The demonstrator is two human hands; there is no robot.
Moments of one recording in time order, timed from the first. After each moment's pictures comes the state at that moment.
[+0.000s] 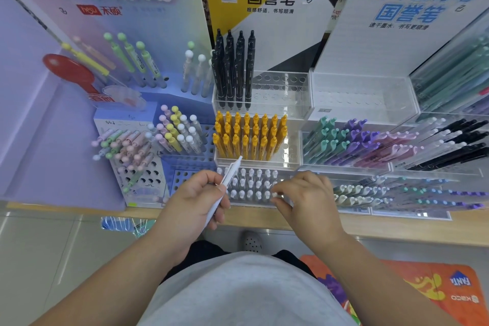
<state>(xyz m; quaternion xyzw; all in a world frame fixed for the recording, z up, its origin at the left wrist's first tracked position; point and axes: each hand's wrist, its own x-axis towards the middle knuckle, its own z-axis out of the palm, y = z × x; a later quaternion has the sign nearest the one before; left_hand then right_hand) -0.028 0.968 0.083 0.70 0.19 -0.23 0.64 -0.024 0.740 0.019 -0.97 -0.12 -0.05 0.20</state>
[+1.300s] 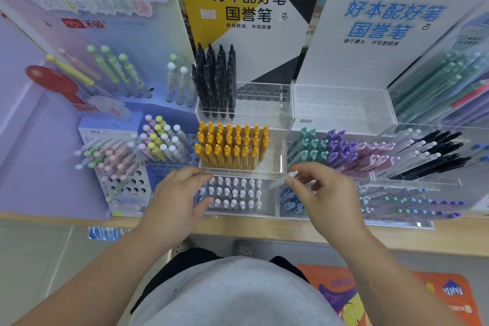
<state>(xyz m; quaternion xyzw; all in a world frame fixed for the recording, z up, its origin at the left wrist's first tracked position) -0.005 0.980 0.042 0.97 -0.09 -0.07 0.22 -0.006 0.699 0.067 -0.90 0.01 -0.04 0.43</state>
